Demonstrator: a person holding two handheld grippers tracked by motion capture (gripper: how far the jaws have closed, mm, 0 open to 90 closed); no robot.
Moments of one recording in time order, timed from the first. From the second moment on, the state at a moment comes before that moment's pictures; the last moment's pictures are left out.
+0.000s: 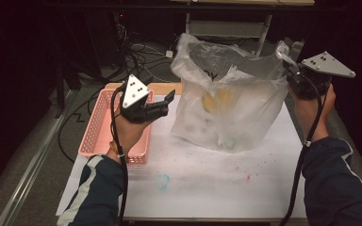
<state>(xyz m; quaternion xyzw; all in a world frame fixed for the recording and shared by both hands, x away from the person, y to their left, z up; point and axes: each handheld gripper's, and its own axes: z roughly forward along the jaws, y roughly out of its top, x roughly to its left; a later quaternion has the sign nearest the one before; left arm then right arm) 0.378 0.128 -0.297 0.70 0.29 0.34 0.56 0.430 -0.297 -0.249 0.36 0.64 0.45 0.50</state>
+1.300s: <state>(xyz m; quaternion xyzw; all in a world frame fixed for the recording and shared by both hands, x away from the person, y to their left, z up) 0.342 0.097 -0.376 0.77 0.22 0.35 0.48 0.351 -0.275 -0.276 0.25 0.63 0.54 0.50</state>
